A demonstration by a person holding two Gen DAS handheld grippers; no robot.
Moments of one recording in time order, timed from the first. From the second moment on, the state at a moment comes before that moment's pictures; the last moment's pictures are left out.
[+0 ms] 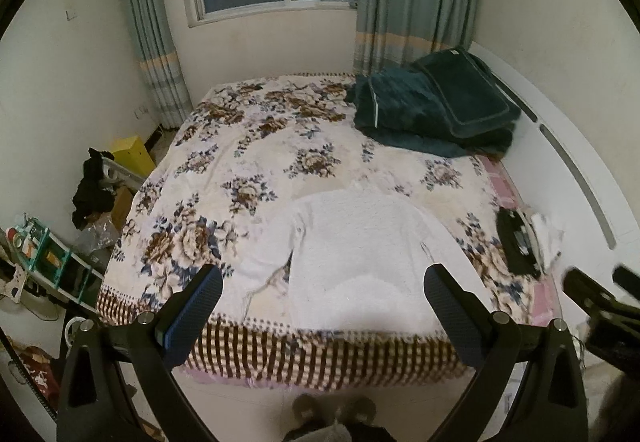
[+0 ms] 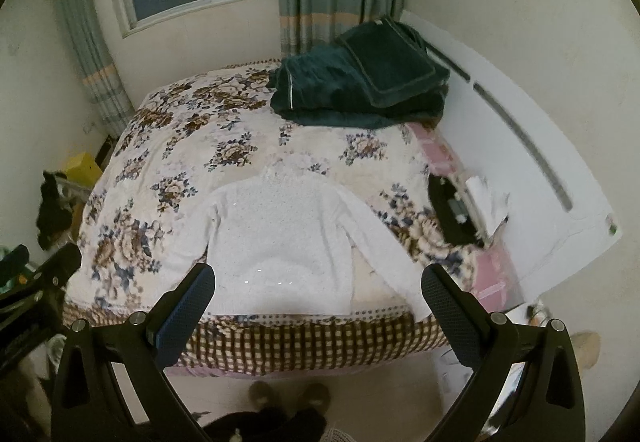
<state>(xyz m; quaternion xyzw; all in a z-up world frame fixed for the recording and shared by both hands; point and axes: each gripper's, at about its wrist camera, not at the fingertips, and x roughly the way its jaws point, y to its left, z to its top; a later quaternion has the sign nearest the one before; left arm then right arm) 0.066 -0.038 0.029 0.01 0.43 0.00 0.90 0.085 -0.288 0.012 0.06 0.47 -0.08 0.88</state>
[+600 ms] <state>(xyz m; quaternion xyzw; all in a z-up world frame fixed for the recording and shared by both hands) 0.214 -0.102 -0.222 0.10 0.52 0.08 0.85 0.122 -0.687 -0.400 0.38 0.57 -0.32 0.66</state>
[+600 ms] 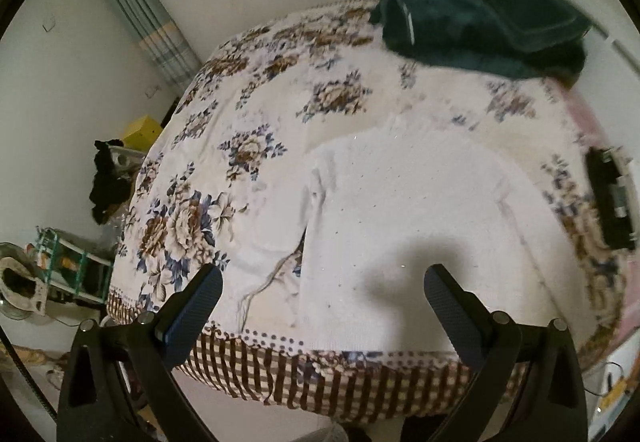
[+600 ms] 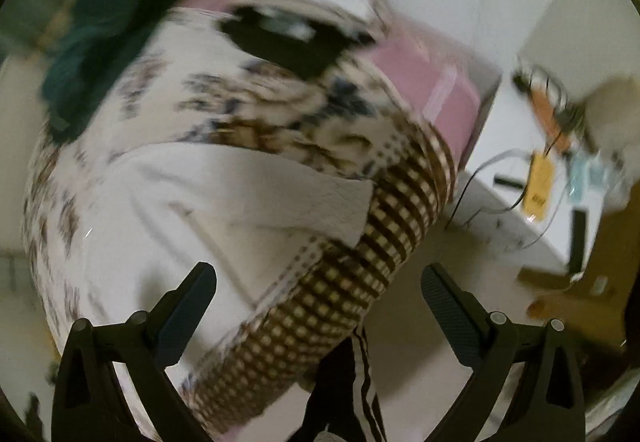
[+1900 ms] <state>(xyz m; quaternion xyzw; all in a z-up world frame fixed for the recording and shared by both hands) 0.319 -0.202 -0.481 0.09 0.60 0.03 0.79 0.115 -0.815 -0.656 0.68 0.34 -0.31 0.57</state>
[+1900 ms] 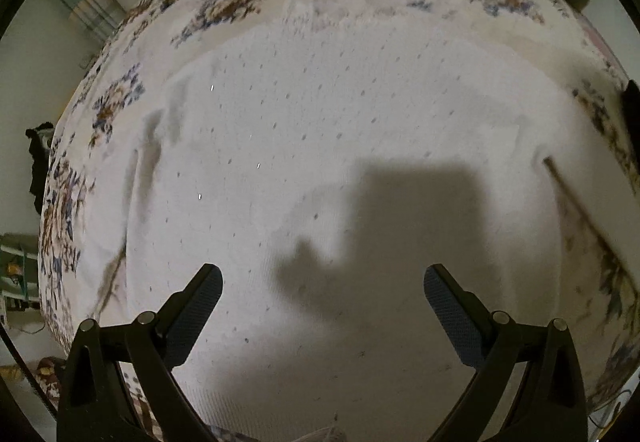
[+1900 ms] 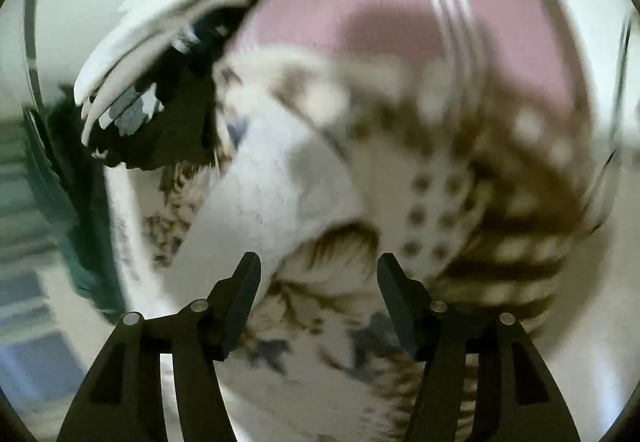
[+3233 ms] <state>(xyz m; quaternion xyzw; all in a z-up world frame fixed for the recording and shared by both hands) 0.286 0.138 -0.479 -0.07 0.57 0.25 0.78 0.595 -0.114 -0.606 0.06 0.56 0.10 0.82</state>
